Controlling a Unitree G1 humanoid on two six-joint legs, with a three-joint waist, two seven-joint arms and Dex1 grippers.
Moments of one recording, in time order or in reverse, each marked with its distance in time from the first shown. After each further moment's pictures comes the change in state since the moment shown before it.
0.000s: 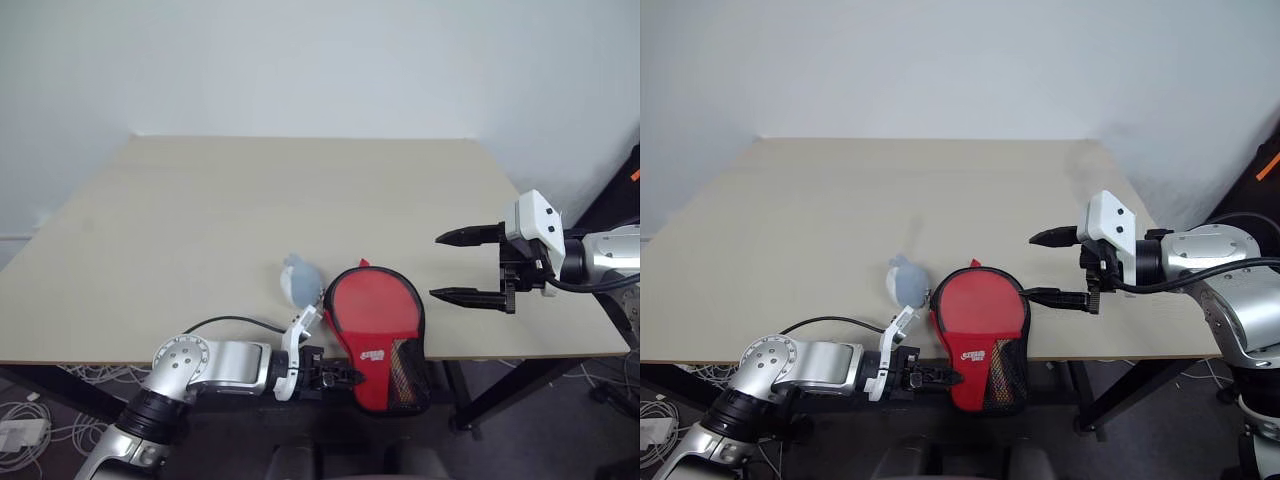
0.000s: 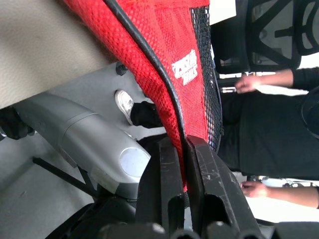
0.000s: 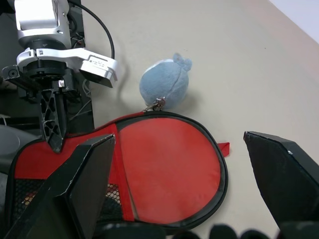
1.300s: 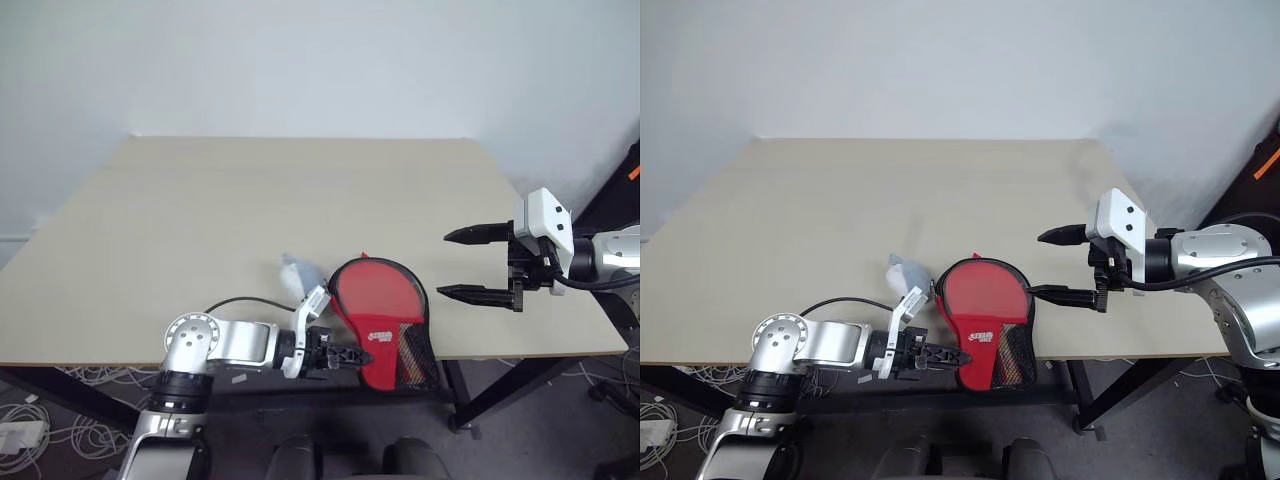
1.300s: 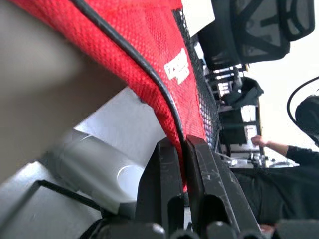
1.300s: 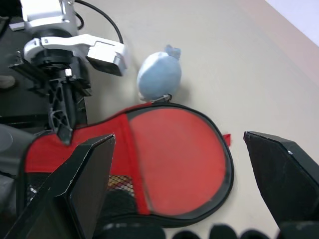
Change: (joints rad) left arm -0.082 -0.150 0.179 0.054 0.102 0.189 0.017; right arm 0.015 -0.020 -0.026 0.019 -0.004 -0.010 0.003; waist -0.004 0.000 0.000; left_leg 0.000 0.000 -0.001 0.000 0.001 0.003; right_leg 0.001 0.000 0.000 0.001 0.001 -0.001
